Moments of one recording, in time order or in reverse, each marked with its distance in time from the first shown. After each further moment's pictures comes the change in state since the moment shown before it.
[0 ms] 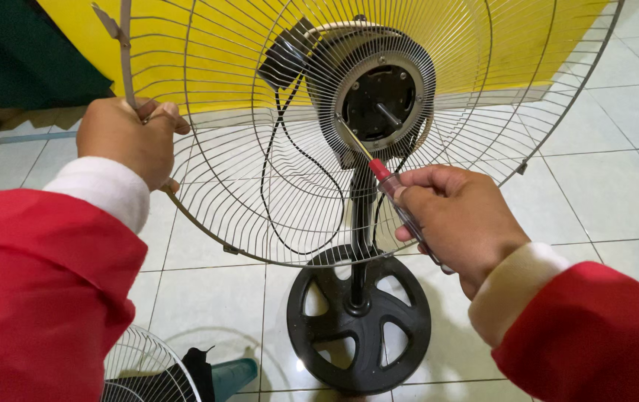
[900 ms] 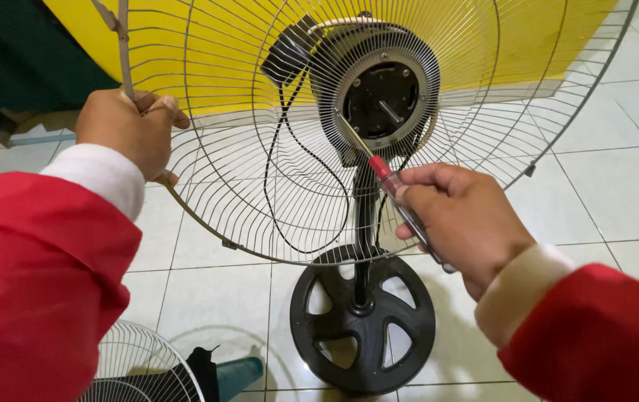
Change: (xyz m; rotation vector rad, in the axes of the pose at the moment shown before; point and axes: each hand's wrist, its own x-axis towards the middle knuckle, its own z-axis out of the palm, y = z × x) left_hand 0.001 0.002 0.001 -0.042 -0.006 0.009; right_hand 0.014 0.013 -0.011 0.035 -0.085 -0.062
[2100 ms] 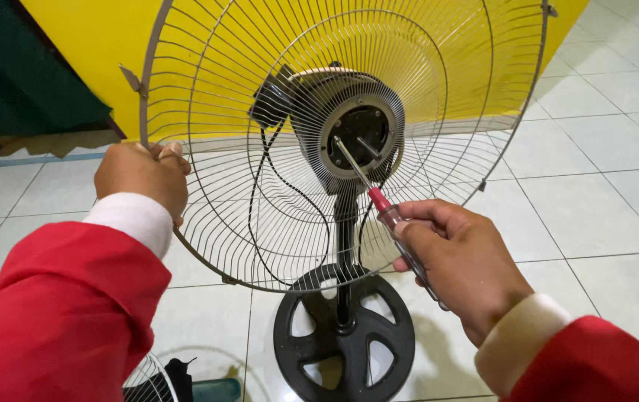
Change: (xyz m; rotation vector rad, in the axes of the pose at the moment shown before) left_hand -0.007 0.003 0.001 0.037 0.073 -0.139; right_hand -0.050 -0.018 -0.001 0.020 0.145 0.074
